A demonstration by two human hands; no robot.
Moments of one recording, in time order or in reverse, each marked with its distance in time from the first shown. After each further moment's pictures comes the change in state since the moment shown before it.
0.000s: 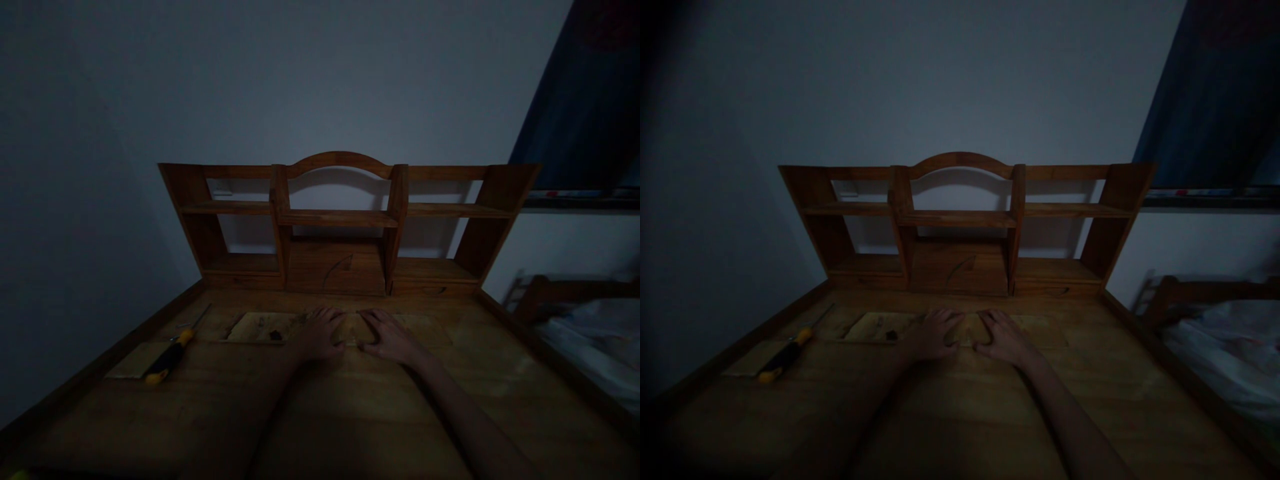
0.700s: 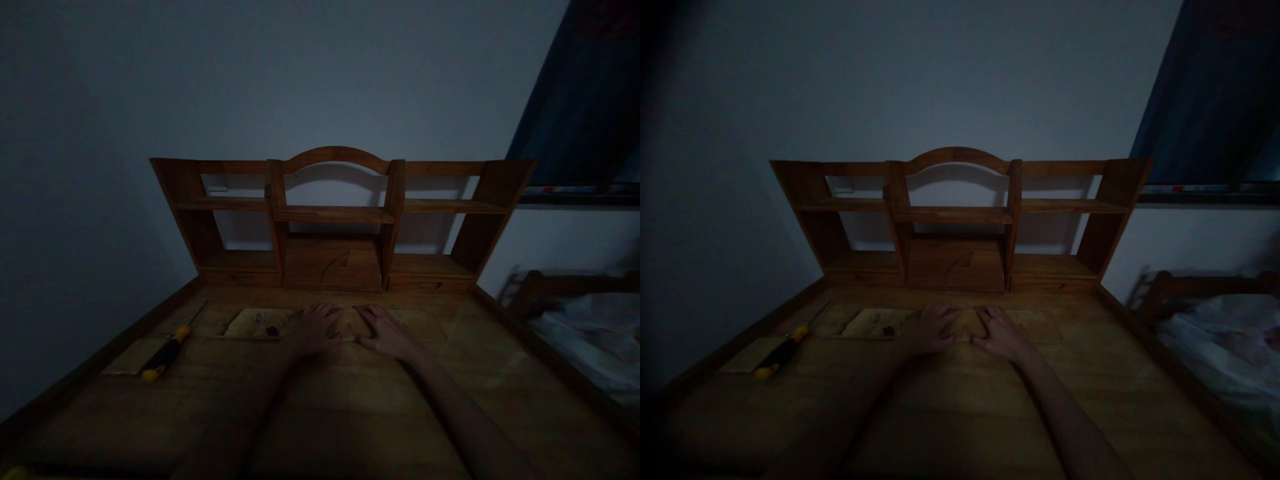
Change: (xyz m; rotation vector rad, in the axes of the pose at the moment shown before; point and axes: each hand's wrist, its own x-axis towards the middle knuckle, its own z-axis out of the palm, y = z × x) left_hand 0.001 0.000 0.000 0.006 -0.023 -0.024; right_hand -0.001 -0.001 -0.001 -0.001 0.009 -0.031
